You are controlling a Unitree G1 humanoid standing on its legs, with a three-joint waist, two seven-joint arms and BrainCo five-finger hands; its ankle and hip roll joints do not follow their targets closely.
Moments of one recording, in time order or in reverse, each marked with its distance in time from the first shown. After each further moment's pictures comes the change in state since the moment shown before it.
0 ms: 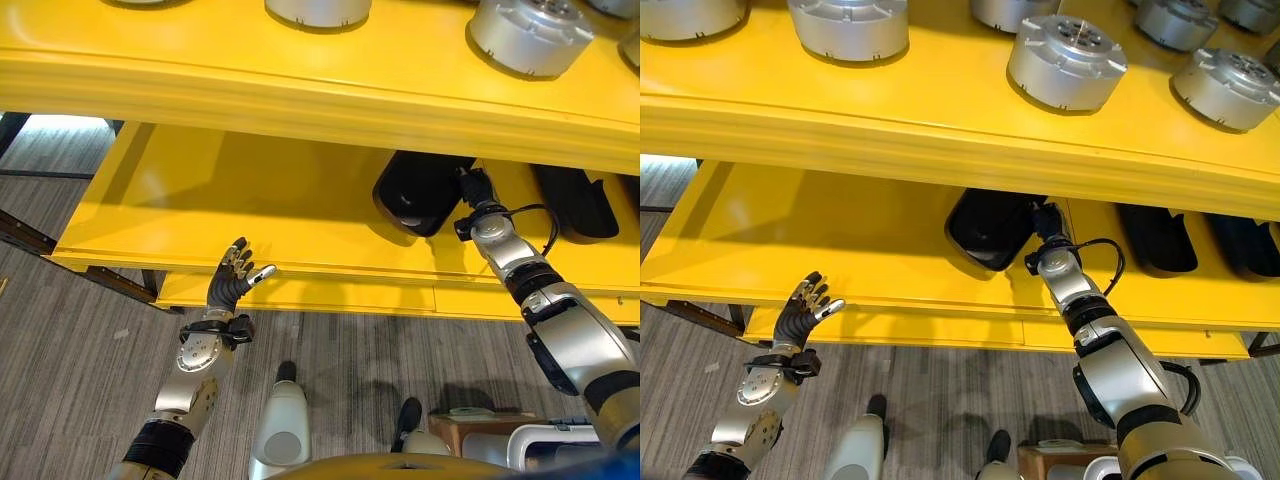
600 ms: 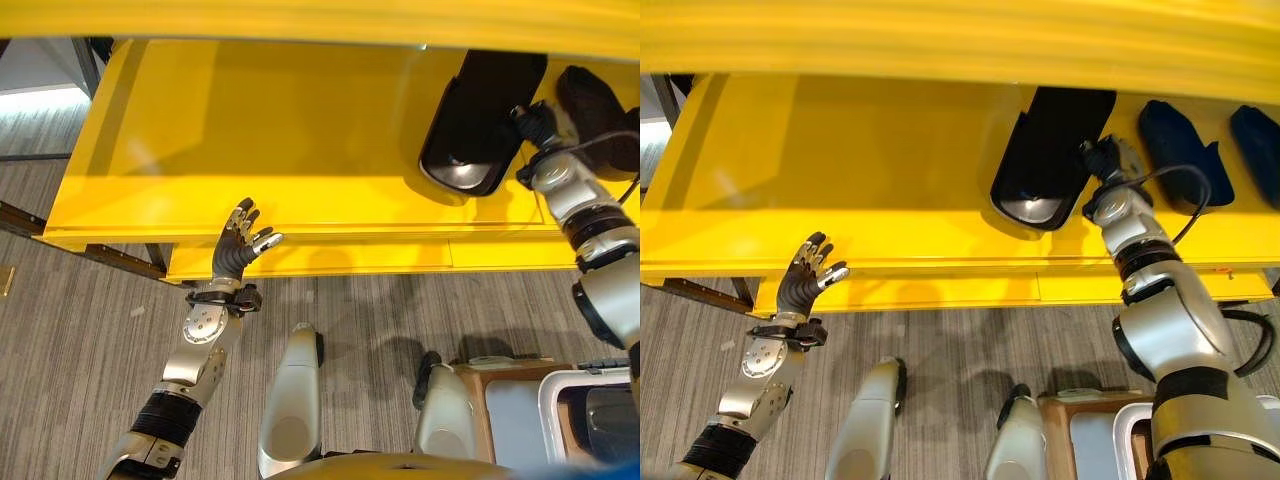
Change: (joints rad) left arm -0.113 0.014 -0.027 -0.070 -0.003 -0.063 0.003; right arm -0.291 -0.251 0.166 0.033 -0.112 -0.028 0.022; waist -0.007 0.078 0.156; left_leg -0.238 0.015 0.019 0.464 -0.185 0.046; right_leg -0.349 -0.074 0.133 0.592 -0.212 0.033
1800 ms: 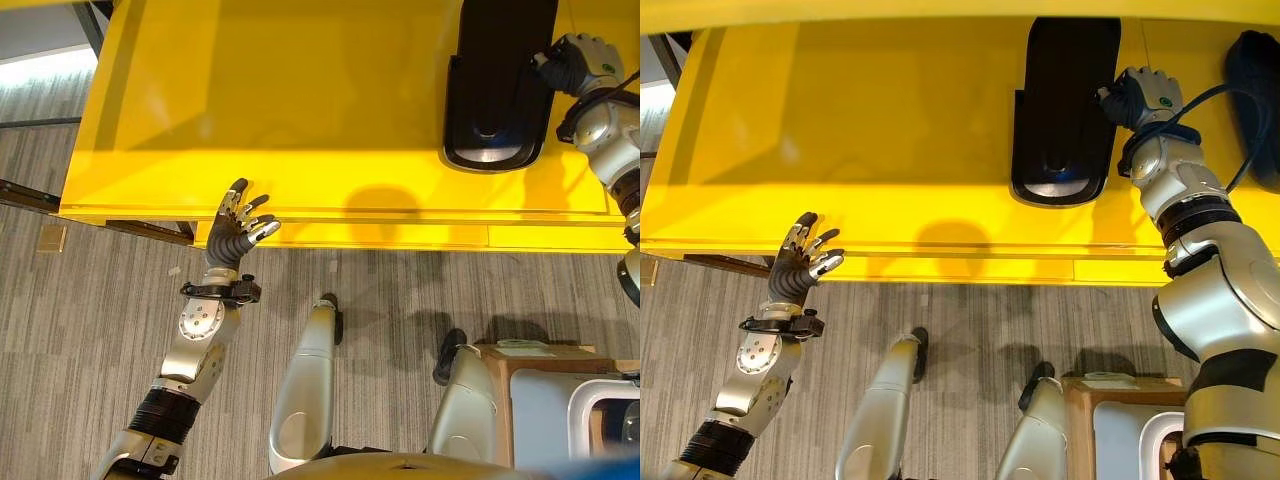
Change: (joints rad) left arm -0.004 0.007 0.005 -0.039 0.002 -0.070 0.007; right arm -0.181 -0.153 0.256 -0.013 -0.122 -0.064 0.013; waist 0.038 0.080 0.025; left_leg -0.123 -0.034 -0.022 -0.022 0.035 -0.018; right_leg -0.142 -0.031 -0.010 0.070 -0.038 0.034
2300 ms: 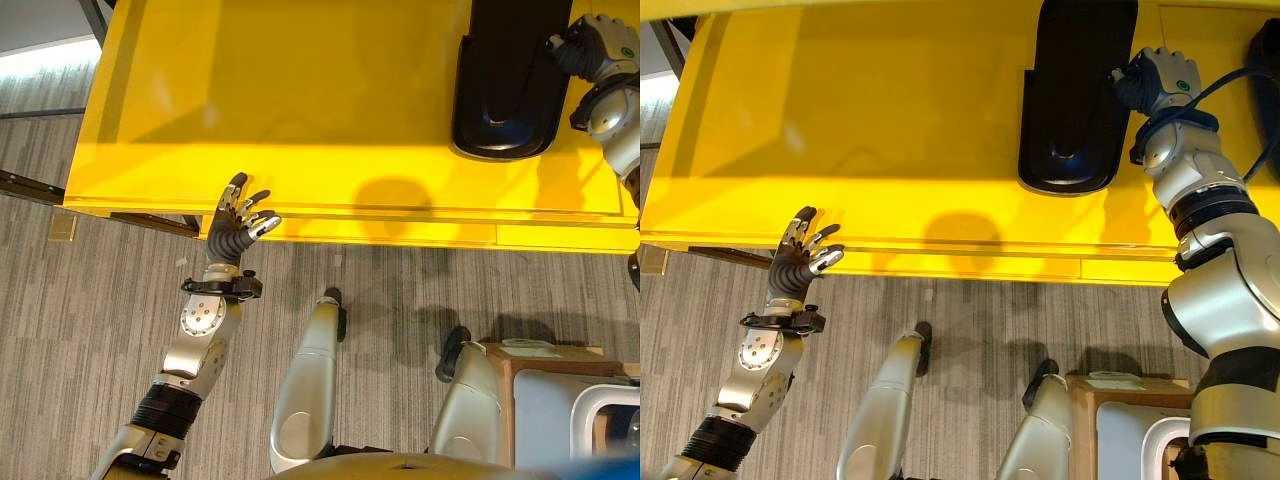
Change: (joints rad) left arm -0.018 0.001 0.003 0.001 0.000 -0.010 0.020; right arm -0.042 -0.023 0.015 0.003 0.000 -0.003 -0.004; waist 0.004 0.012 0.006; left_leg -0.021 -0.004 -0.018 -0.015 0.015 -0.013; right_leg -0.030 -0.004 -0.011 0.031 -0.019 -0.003
